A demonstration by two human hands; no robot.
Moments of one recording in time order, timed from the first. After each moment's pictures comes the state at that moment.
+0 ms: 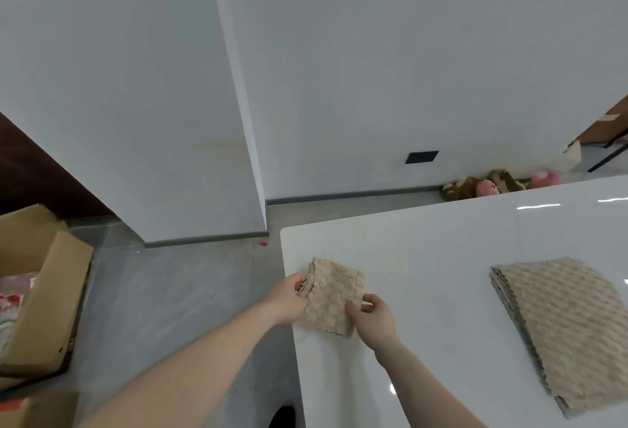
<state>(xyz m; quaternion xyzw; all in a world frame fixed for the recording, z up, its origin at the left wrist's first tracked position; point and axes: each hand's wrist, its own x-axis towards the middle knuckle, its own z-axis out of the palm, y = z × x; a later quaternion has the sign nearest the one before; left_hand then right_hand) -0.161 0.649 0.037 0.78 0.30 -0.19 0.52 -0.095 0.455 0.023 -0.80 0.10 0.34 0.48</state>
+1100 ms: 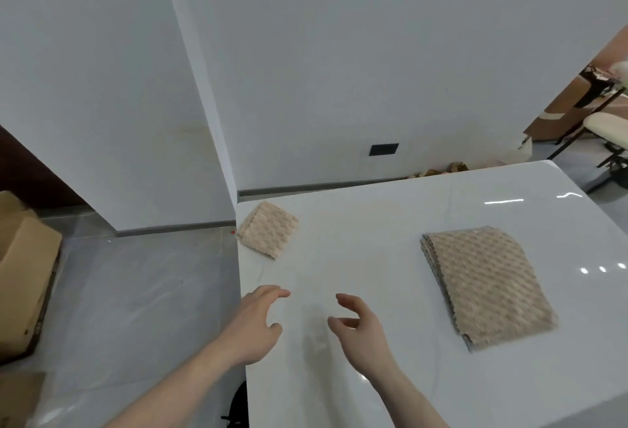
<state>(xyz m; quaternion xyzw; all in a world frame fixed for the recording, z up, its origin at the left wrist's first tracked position) -0.260 0.500 0.082 0.88 0.20 -0.13 0.40 -0.169 0.290 0.110 -0.81 -0.02 0.32 0.49</state>
